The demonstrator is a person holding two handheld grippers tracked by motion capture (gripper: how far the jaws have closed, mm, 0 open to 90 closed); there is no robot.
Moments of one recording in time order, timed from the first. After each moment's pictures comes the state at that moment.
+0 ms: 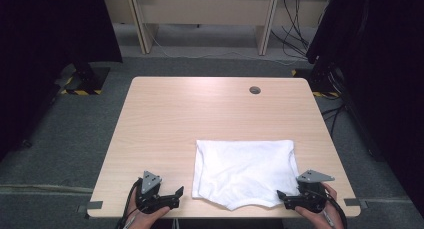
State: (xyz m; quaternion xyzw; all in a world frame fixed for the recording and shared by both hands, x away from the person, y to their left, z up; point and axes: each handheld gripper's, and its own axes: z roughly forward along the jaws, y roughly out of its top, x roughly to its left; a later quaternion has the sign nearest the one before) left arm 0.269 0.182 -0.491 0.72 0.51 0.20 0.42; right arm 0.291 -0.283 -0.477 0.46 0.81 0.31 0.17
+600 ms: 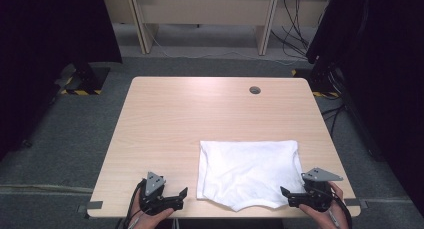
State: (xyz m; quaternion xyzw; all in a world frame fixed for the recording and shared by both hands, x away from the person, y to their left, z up) left arm 0.265 0.164 -0.488 0.73 0.50 0.20 0.43; right arm 0.292 -0.280 -0.461 0.45 0.80 0.34 0.20
